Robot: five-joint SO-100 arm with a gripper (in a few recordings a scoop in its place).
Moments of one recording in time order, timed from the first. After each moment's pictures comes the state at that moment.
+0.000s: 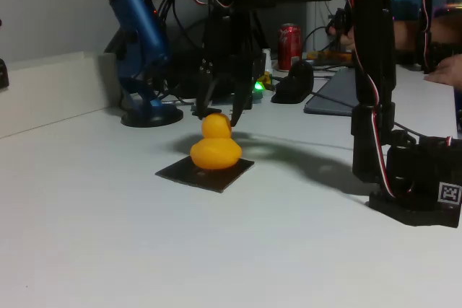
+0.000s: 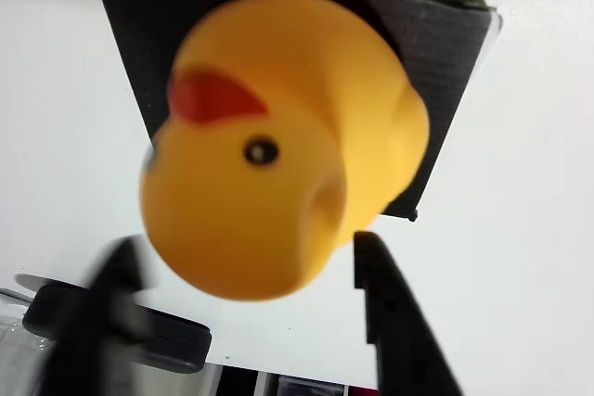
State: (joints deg) arm 7.2 83.8 87.5 72.7 -18.4
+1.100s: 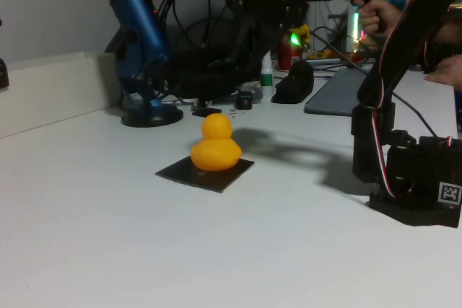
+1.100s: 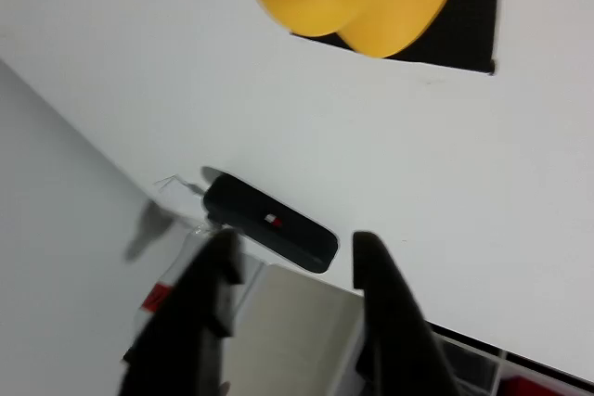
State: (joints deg) arm 6.9 120.2 99.3 79.1 -2.2
